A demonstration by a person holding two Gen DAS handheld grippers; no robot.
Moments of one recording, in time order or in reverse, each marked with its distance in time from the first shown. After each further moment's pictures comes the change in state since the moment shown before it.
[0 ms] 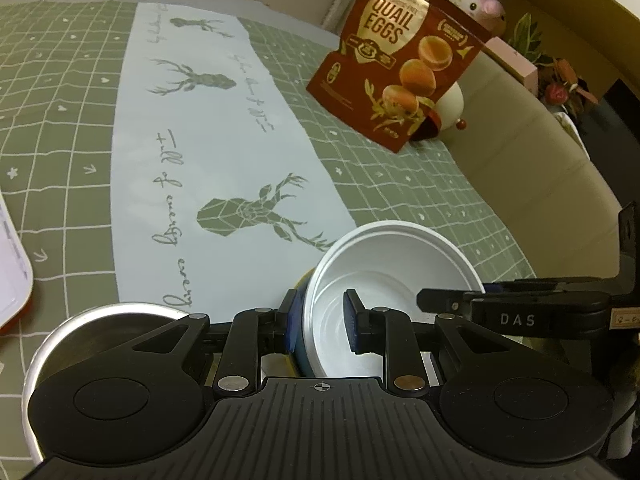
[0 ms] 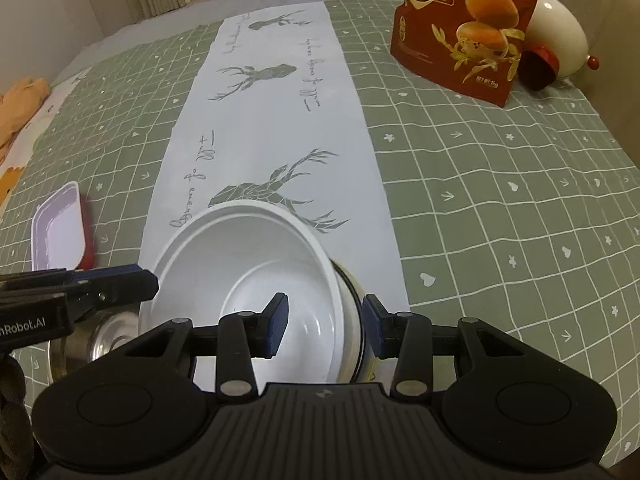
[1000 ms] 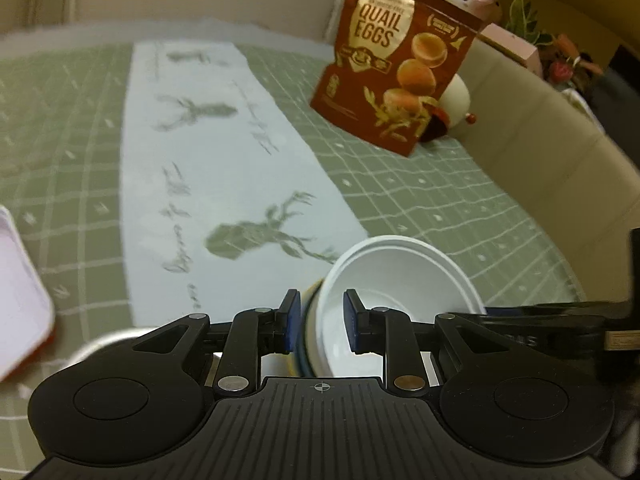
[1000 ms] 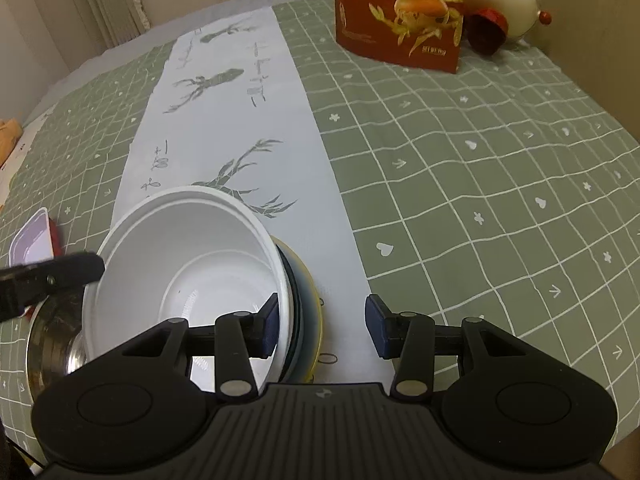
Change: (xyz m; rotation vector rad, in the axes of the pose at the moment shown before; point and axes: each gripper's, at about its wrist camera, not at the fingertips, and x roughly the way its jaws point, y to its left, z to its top) left arm -0.004 -0.034 -0.005 0.130 -0.067 0.142; right arm 0.004 -0.035 -0.039 0.119 -0.060 -0.030
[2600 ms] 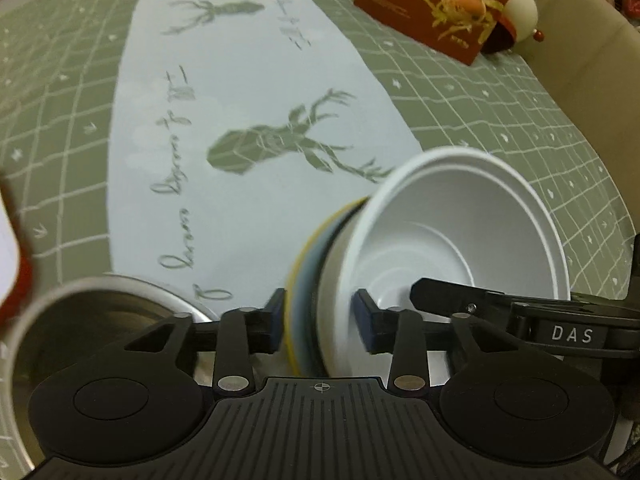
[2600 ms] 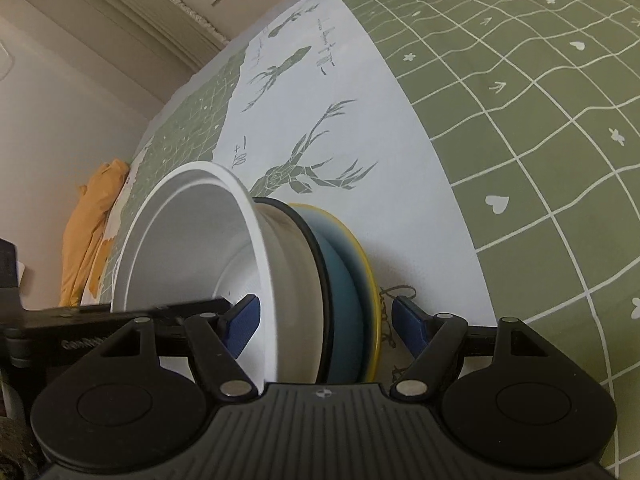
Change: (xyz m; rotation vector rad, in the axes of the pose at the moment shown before) left arm 0.086 -0.009 -0.006 -0.053 0.309 0.126; right arm 0.085 -0.037 -0.014 0.177 0.076 0.500
